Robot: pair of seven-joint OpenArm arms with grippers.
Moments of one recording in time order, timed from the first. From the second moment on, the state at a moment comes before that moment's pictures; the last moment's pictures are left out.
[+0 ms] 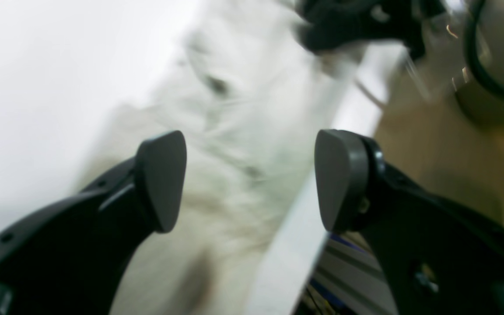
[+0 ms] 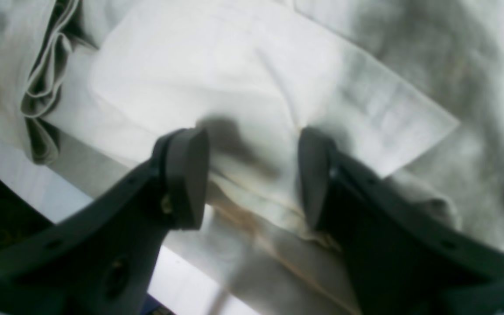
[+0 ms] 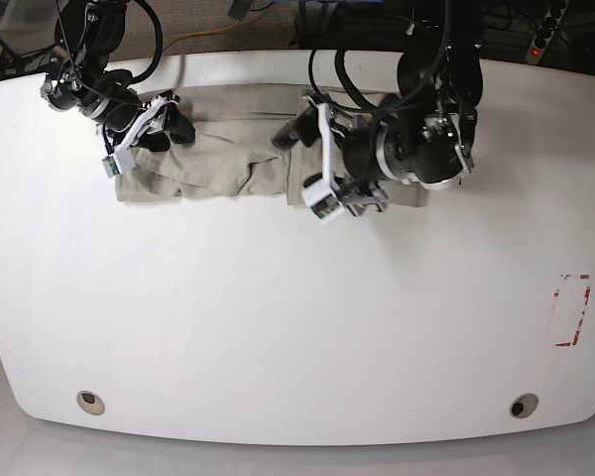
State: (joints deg) left arm 1.2 0.3 9.7 114.1 -36.4 -35.1 83.1; right arm -16.8 11.3 26.8 90.6 42.4 41.6 -61.5
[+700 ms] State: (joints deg) left arm 5.9 -11.2 -5.6 107.8 -31.1 -35.3 77.2; right arm -10.9 12.2 44.5 95.7 56.0 40.7 -74.9
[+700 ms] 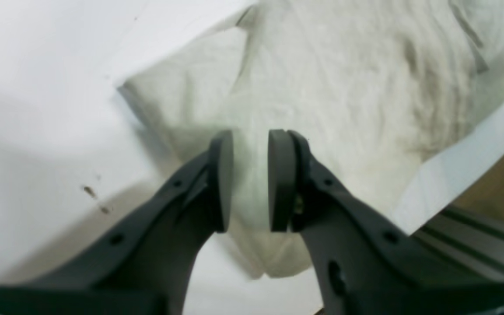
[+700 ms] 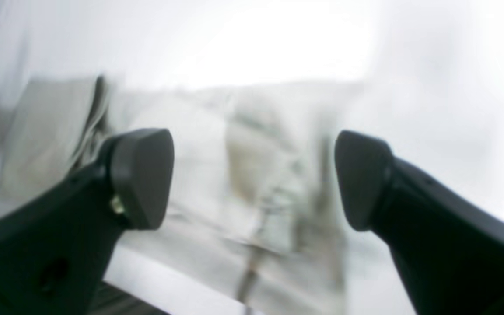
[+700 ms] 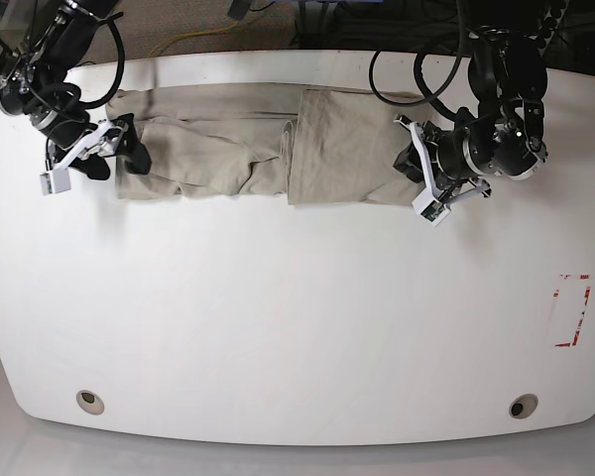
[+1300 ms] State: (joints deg) left arm 8.4 -13.3 -5.6 97.3 -31.9 -40.1 71.0; right arm -8.8 12.2 43.9 77.4 57.7 41.2 -73.4
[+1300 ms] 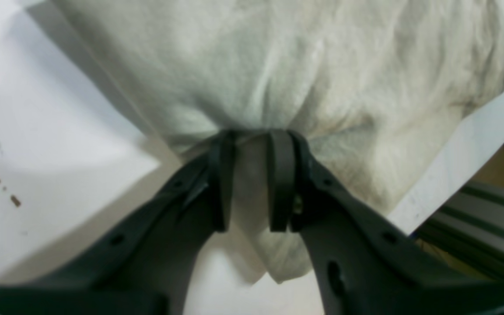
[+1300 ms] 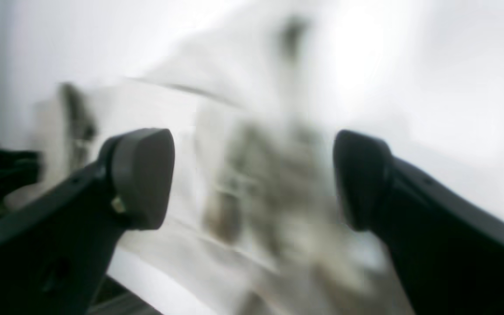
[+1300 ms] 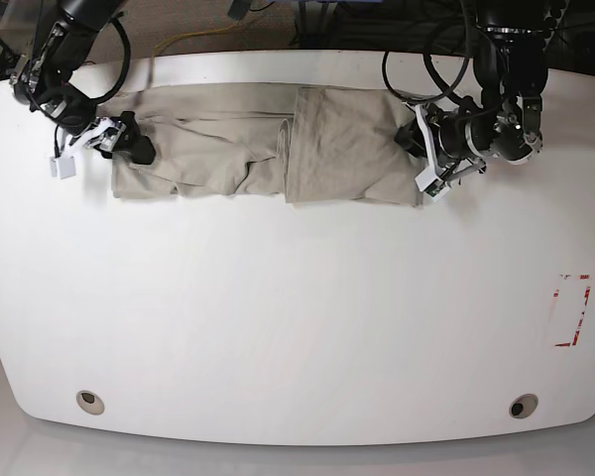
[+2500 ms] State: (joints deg) left arm -3.5 -6.1 14.3 77.7 -33.7 -34.3 53.7; right arm -8.4 10.6 33.5 108.7 53.2 40.9 -78.0
